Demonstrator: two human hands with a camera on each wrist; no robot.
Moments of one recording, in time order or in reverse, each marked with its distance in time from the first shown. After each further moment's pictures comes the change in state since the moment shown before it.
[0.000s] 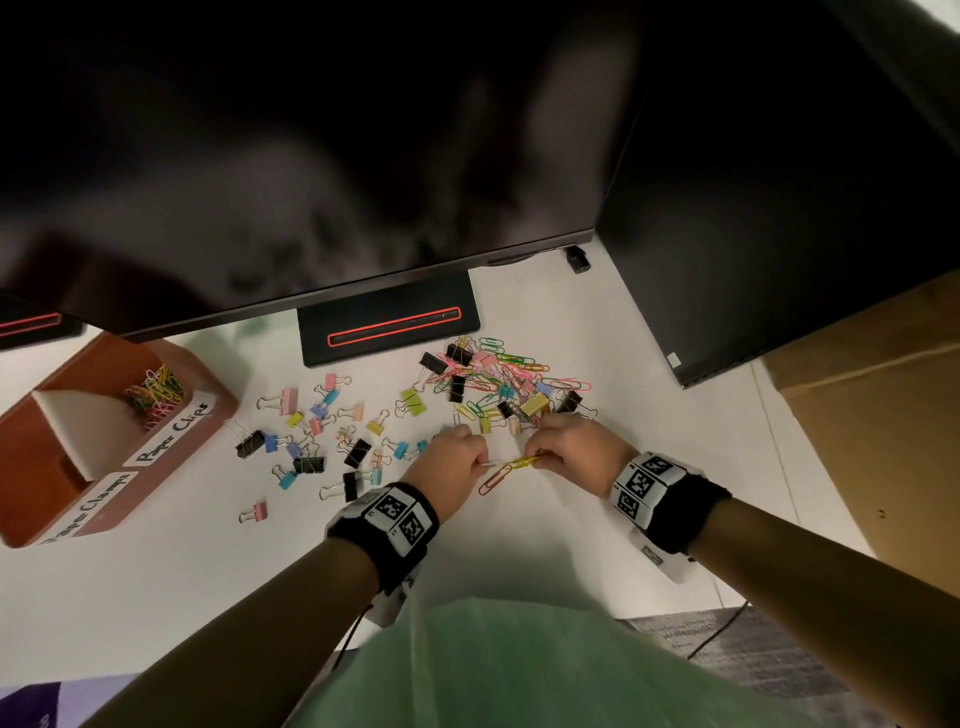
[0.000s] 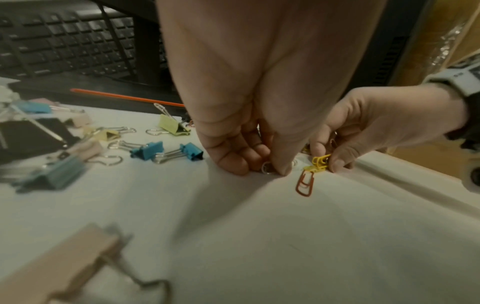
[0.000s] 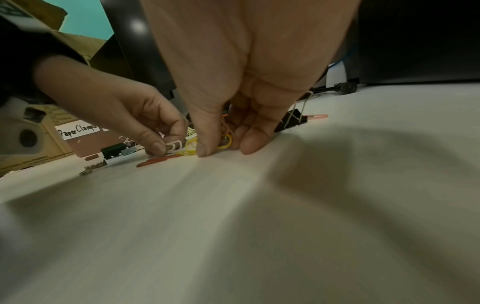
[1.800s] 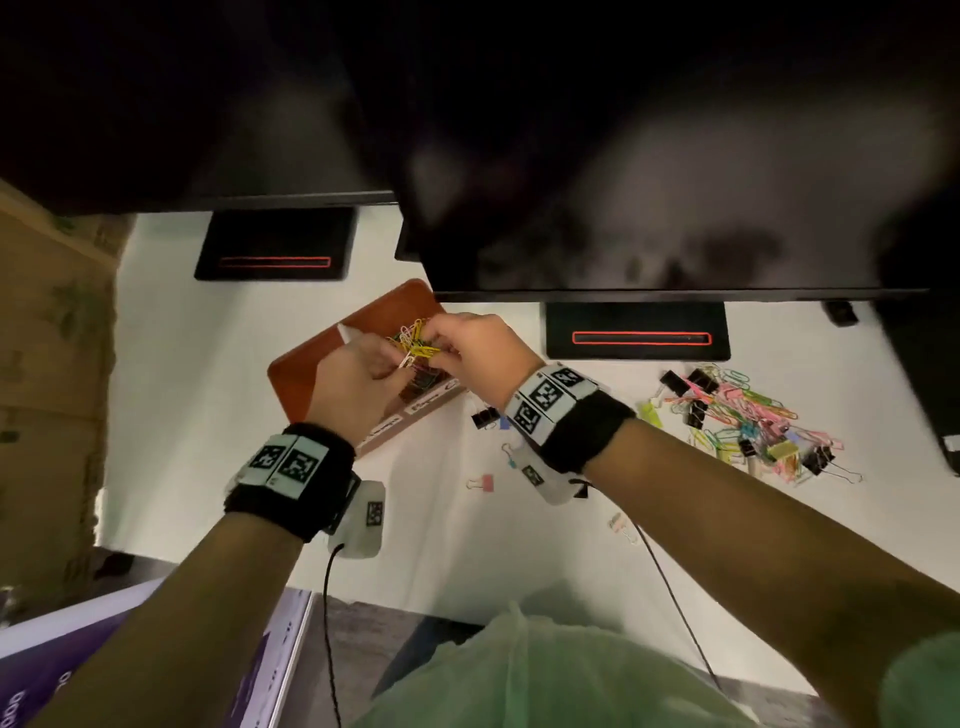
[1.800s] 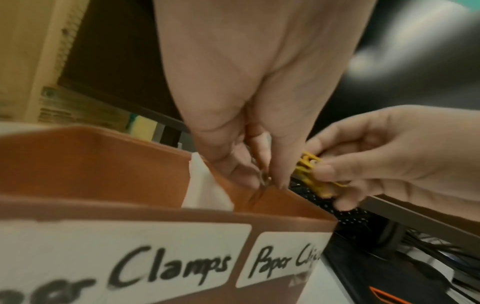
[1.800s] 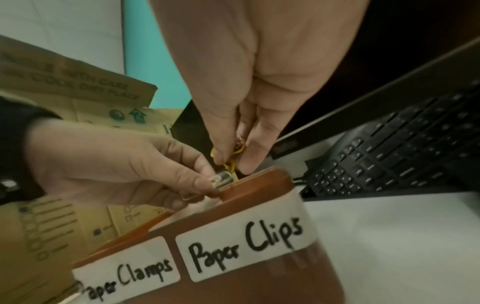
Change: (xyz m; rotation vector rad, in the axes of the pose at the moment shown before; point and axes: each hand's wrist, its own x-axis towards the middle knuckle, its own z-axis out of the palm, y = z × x) left_hand -0.153 -0.218 -0.203 -0.342 0.603 -0.450; right_hand 0.224 -0.325 0.007 0.102 0.142 -0.235
